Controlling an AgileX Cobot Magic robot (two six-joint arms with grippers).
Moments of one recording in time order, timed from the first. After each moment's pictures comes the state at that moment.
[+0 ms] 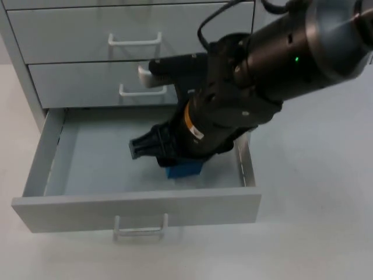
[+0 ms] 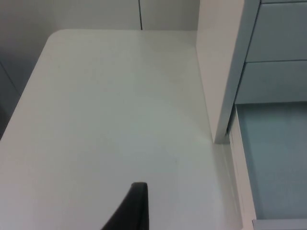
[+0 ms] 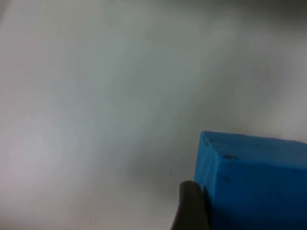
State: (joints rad) right arm 0.87 2.18 -1.42 -0.77 0.40 1.14; left arm 0.12 0.49 -0.53 -0.11 0.65 0.10
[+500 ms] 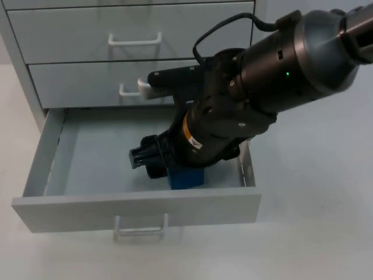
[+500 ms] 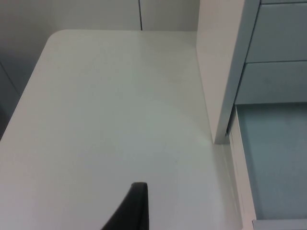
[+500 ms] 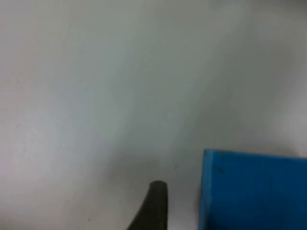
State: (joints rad) right arm 0.87 2.21 -1.42 -0.77 0.39 1.14; left arm 0.12 0.49 -0.53 -0.11 0.65 0.10
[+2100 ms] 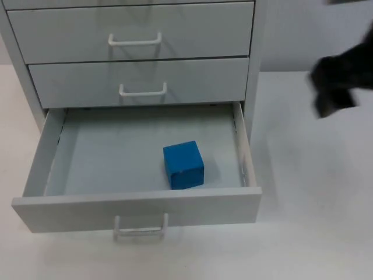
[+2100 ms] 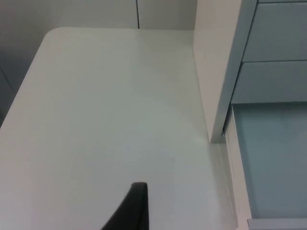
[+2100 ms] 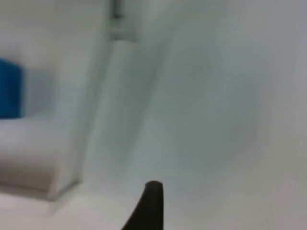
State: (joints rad) right arm 0.52 1.51 -1.00 -0.36 0.66 0.54; left arm 0.12 0.49 -0.53 -0.12 0.65 0.10
